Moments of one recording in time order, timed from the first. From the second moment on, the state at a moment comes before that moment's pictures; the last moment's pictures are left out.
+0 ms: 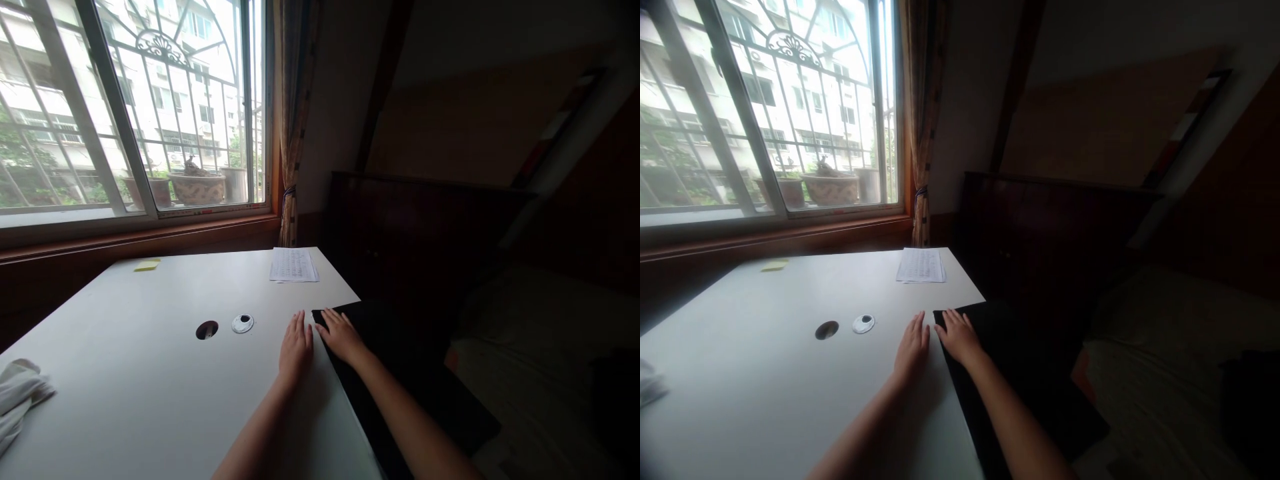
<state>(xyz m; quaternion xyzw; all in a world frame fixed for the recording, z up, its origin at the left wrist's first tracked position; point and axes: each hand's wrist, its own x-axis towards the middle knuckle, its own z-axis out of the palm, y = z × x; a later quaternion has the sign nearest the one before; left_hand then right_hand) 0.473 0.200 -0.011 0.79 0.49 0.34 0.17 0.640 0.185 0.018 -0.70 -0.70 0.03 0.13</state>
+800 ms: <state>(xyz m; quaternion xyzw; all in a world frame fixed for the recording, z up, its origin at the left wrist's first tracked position) 0.468 0.187 0.003 0.89 0.39 0.19 0.10 0.837 0.101 0.016 -0.85 -0.50 0.02 0.19</state>
